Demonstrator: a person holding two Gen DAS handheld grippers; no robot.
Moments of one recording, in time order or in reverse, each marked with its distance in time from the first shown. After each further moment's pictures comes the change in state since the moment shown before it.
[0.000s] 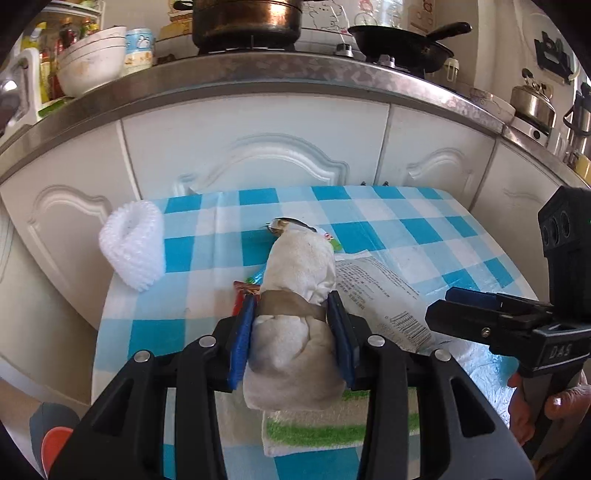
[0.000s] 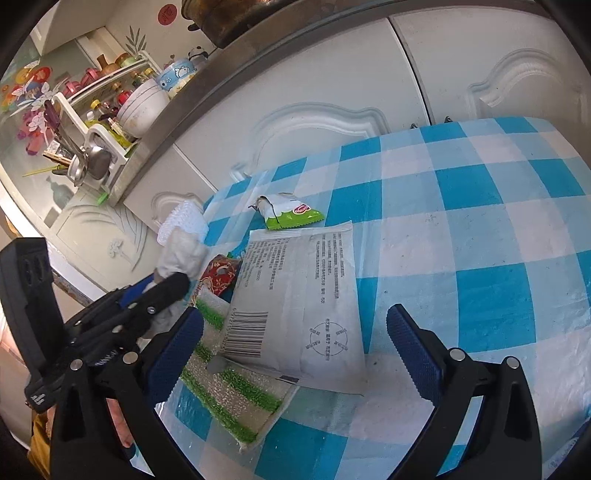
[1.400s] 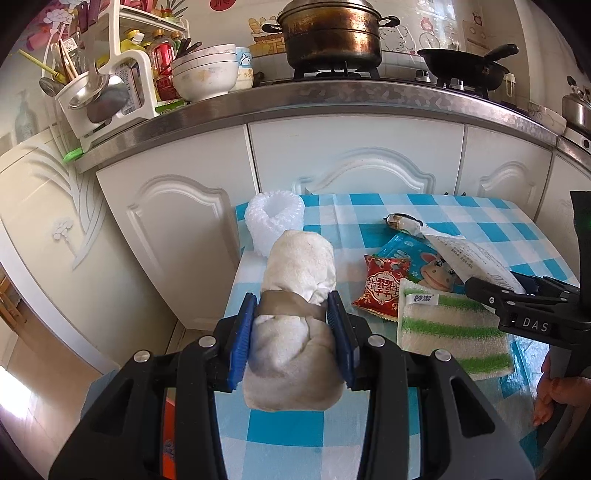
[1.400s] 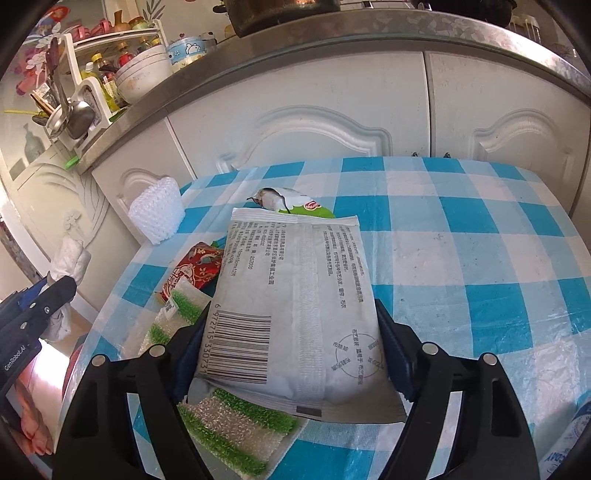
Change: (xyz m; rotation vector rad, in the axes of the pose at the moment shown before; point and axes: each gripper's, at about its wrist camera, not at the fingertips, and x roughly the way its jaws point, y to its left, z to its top) left arm -0.064 0.052 -0.040 -0.057 -0.072 0.287; right arm 0.016 0.046 -0.013 -0.166 -0.091 -0.218
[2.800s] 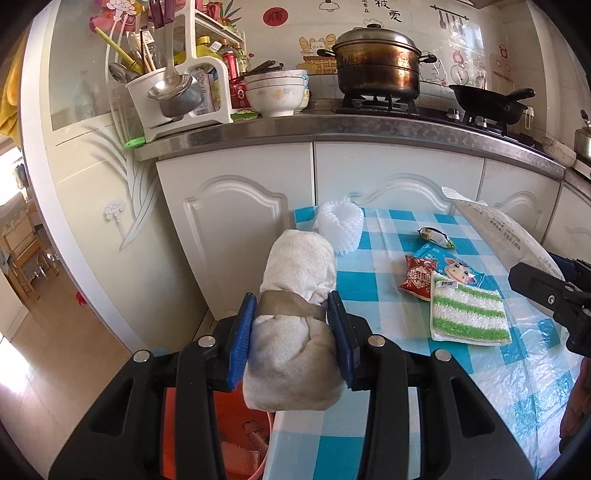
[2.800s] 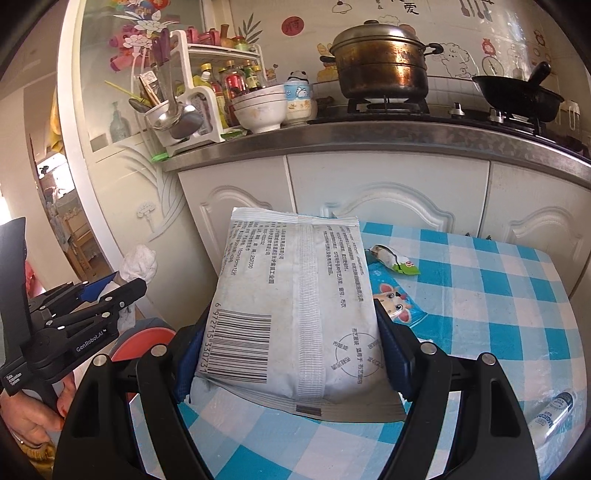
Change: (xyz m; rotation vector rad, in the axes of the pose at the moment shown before) left arm -0.076 0.071 -0.026 -0.098 -0.052 0.072; right arm -0.104 0.121 -0.011 -0.217 -0.137 0.117
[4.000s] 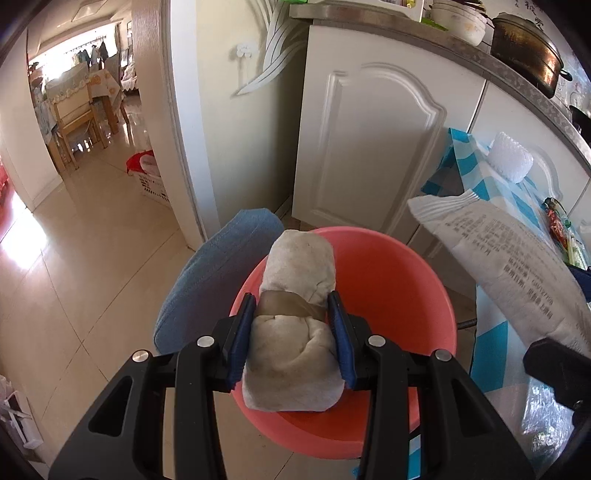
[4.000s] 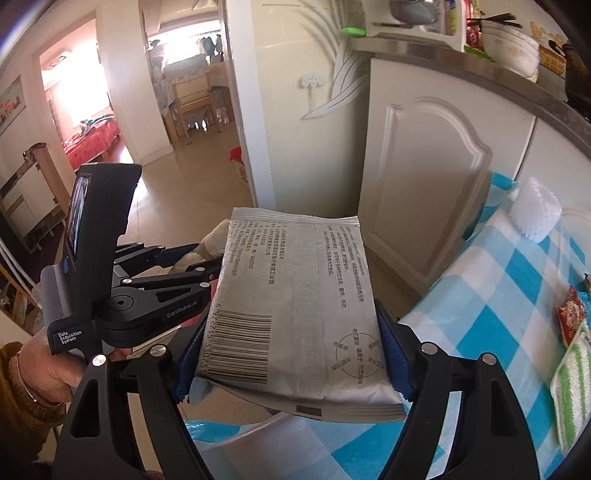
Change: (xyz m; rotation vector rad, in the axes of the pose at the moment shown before) left arm 0.046 0.185 -0.142 -0.346 0.305 0.160; right arm 0.113 0.226 -0.067 -0.425 0.350 0.347
